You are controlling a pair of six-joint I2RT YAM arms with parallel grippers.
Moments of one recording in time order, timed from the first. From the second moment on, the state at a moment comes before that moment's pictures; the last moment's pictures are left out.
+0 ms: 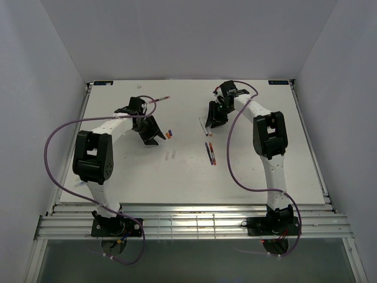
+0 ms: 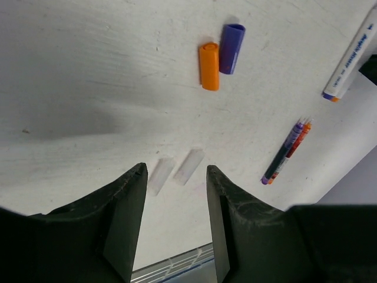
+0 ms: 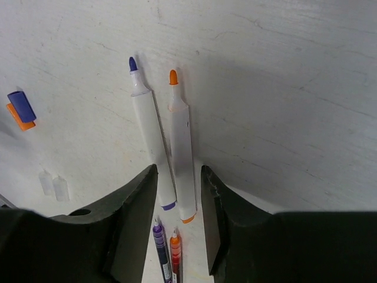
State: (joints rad) left arm -0.20 1.88 1.30 -0.60 0.35 -0.70; right arm 0.32 2.38 1.96 -0.74 -0.46 0.29
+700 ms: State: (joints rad) left arm -0.20 1.63 1.33 -0.68 0.18 -0.58; right arm 0.41 1.65 1.40 -0.71 -0.33 0.34
